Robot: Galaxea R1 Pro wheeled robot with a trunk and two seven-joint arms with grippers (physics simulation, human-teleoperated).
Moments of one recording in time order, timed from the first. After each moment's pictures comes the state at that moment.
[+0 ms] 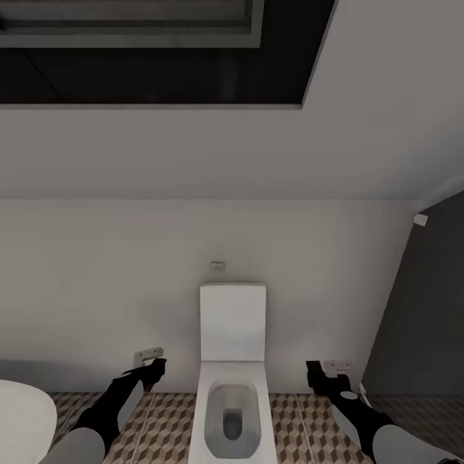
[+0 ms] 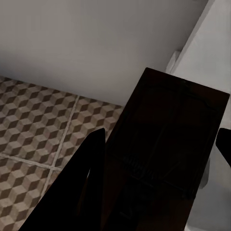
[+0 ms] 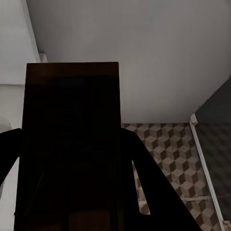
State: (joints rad) left arm -0.56 0.03 0.03 -0.56 0.20 0.27 0.14; right arm -0.64 -0.13 0.47 -0.23 -0.42 -0.10 -0.13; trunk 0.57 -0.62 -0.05
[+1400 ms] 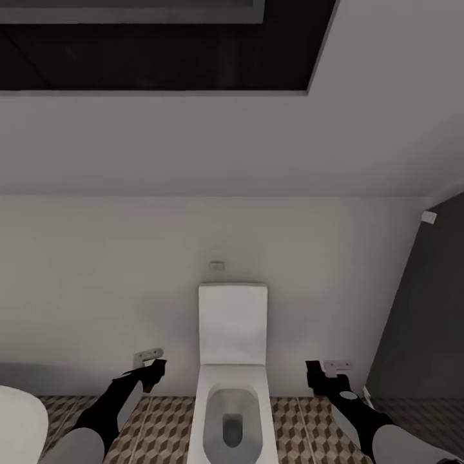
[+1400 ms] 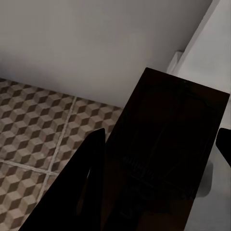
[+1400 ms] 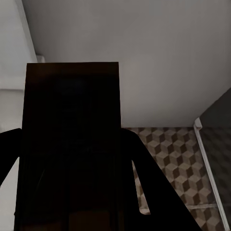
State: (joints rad) left arm -0.56 0.03 0.03 -0.55 0.20 0.28 0.14; right arm -0.64 -0.12 0.47 -0.23 -0.42 -0.10 -0.12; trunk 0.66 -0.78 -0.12
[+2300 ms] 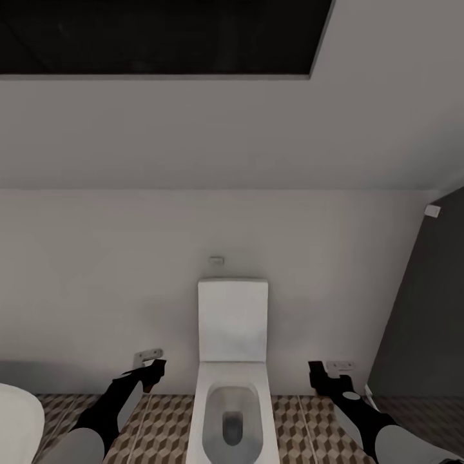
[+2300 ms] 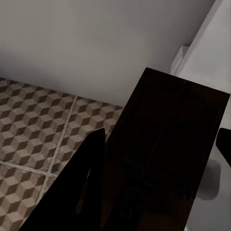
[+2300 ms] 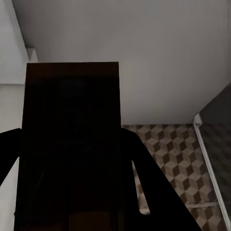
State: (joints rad) left arm -0.56 0.03 0.02 -0.55 0.19 0.28 0.14; right arm -0.64 -0.13 0.47 -0.22 -0.43 -0.10 -0.13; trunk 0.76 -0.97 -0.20
